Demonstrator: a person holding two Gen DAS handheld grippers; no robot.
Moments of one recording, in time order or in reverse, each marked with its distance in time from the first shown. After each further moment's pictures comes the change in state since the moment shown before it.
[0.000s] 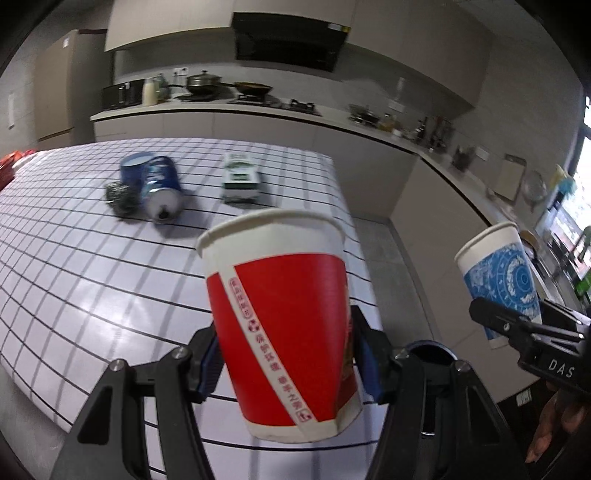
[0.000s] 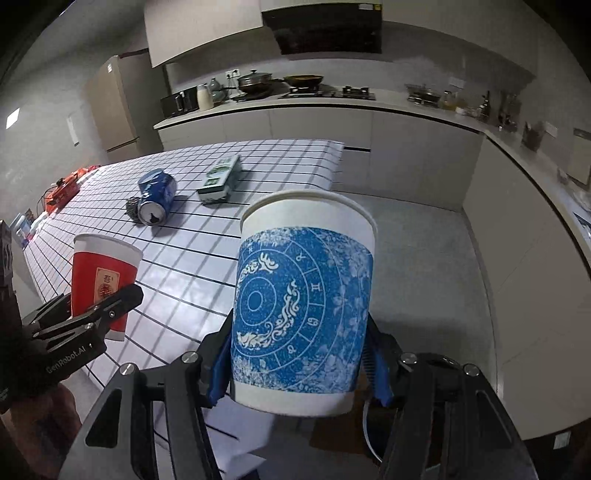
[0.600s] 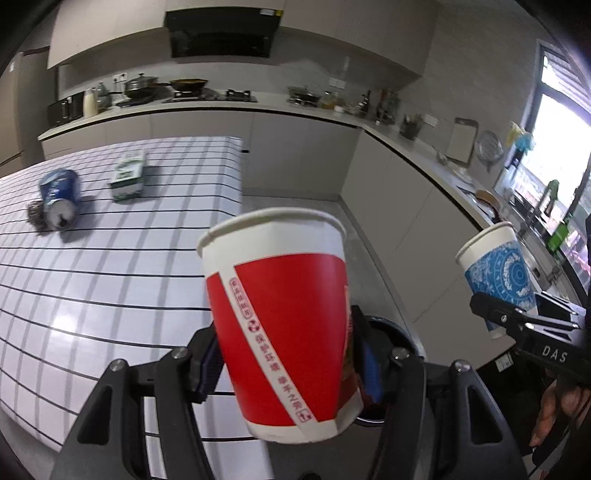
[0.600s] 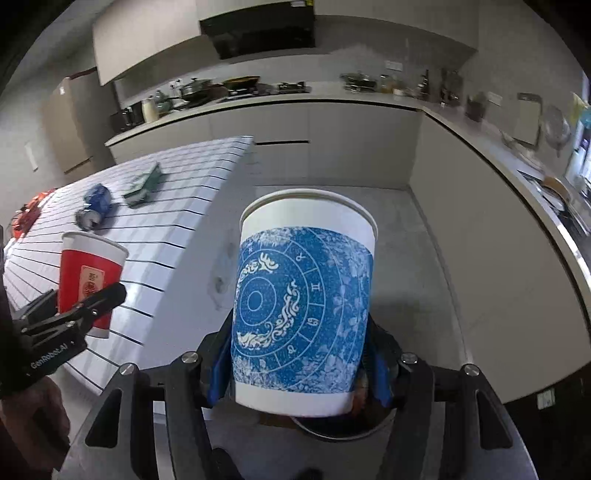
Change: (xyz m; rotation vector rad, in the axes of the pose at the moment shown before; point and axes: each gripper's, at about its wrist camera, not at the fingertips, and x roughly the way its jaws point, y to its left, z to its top) left arm 0.016 -0.117 -0.023 0.128 0.052 -0.138; right arm -0.055 -0.126 -0.053 0.127 0.014 -0.153
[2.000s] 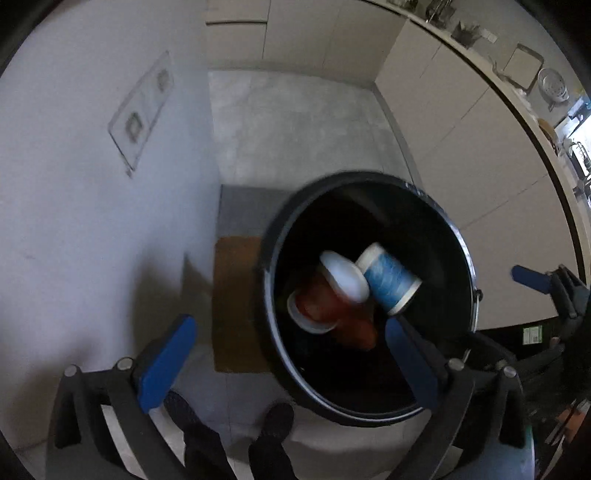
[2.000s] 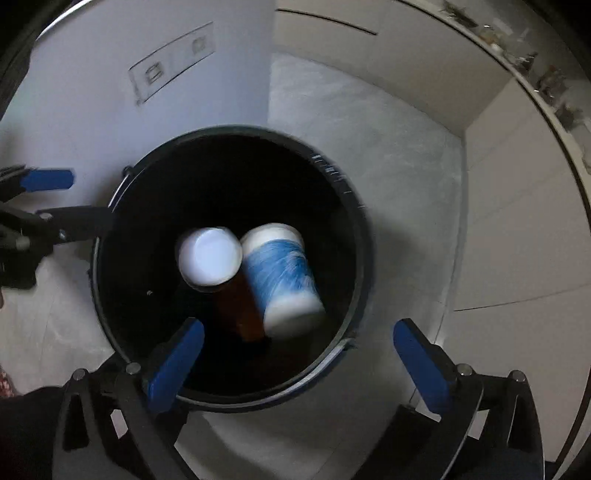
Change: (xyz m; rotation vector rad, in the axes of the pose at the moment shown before) left arm 0.177 -0.079 -0.116 -0.126 0.432 0.121; right arm 0.200 -0.109 -0.112 -0.417 0.404 0.038
